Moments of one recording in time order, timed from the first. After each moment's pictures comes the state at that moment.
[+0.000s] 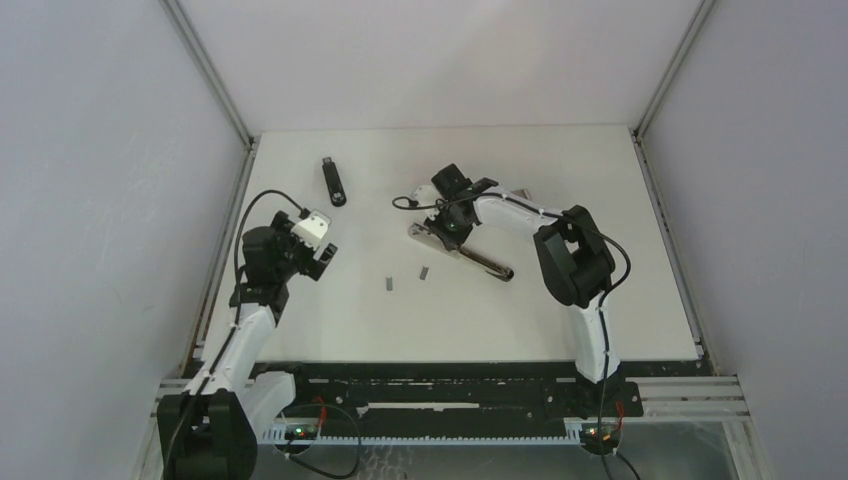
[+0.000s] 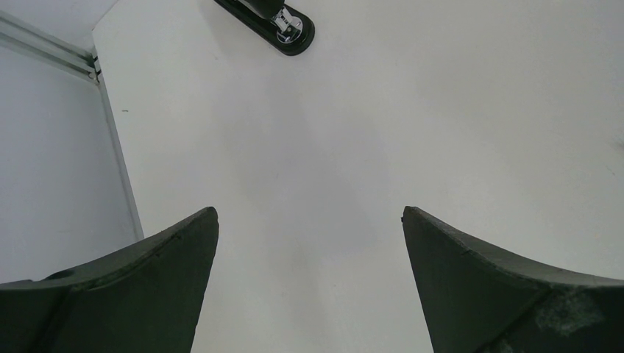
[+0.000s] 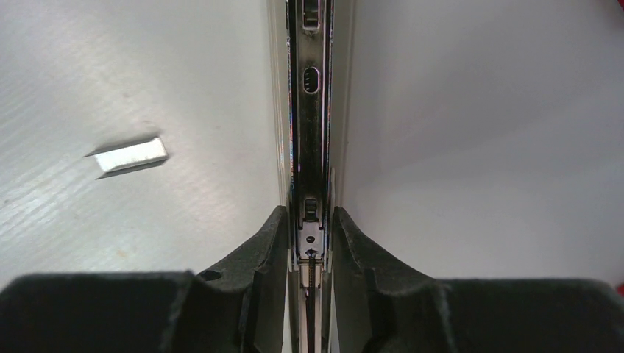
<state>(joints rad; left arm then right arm) 0.05 0.94 0.49 0.00 0.26 0.60 0.62 2.10 1.61 -0.68 -0.17 -0.39</state>
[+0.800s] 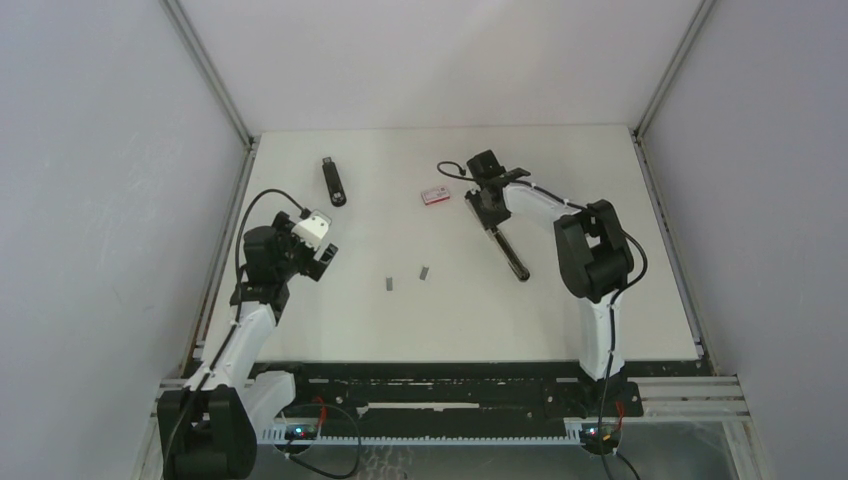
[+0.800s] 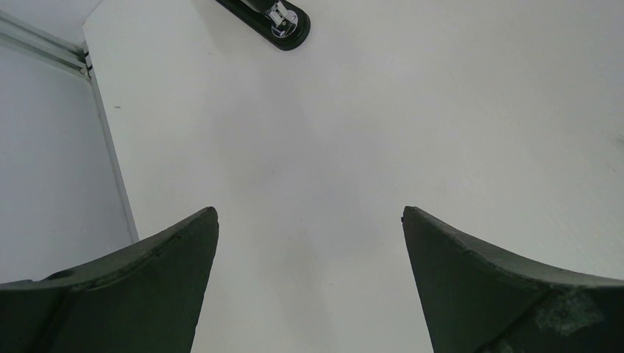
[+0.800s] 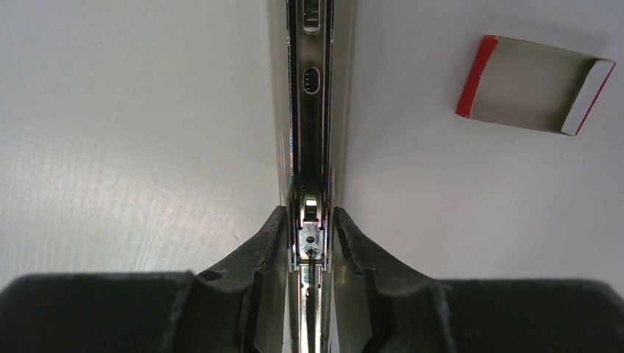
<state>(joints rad) 0.05 0.96 0.49 0.00 0.26 0.60 0.46 2.06 1.55 -0.63 0.13 -0.08</state>
